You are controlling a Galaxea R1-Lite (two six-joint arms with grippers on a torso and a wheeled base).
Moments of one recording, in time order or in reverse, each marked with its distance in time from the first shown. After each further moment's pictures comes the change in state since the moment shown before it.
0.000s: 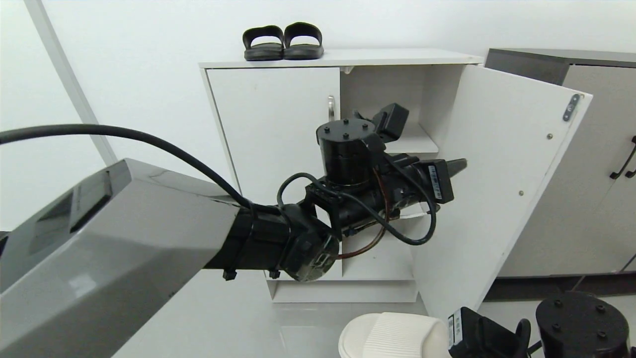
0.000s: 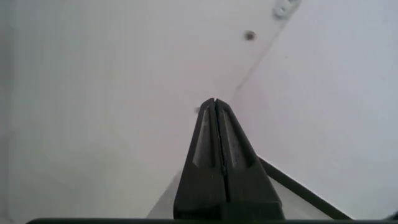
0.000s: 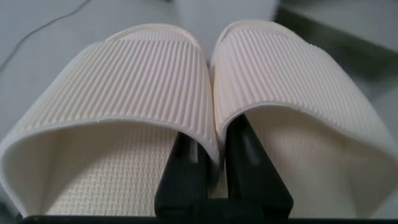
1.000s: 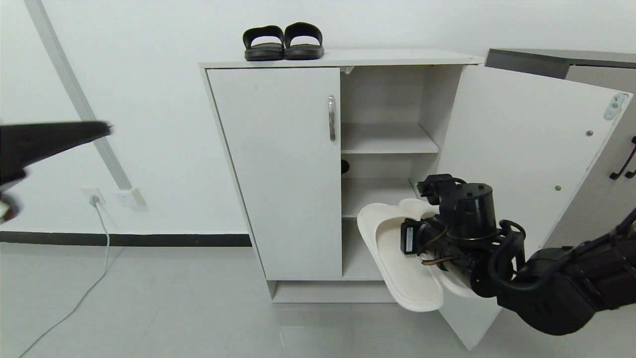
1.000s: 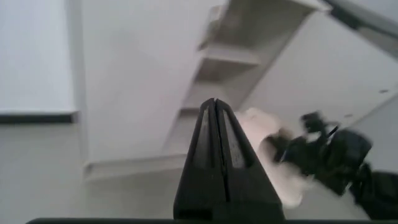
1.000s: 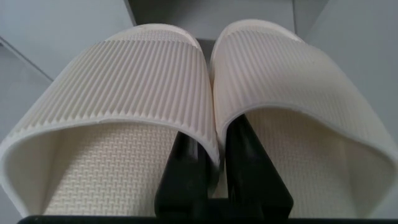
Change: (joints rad) left arm 0.452 -1.159 0.461 0.958 0.432 0.165; right arm -0.222 0.303 -0.622 0.202 -0.740 0.310
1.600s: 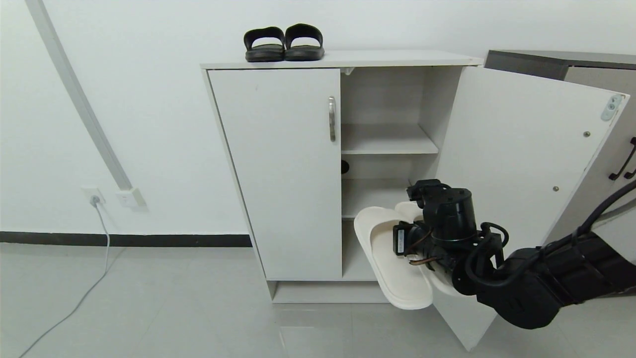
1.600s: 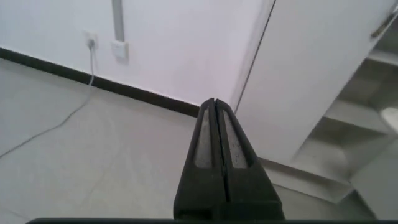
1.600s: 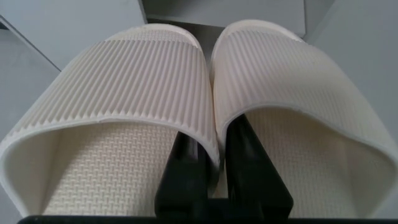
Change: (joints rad) left arm 0.458 -0.803 0.618 0.140 0.130 0.177; right arm -0.007 0.074 -0.040 -0.013 -0.022 -0.001
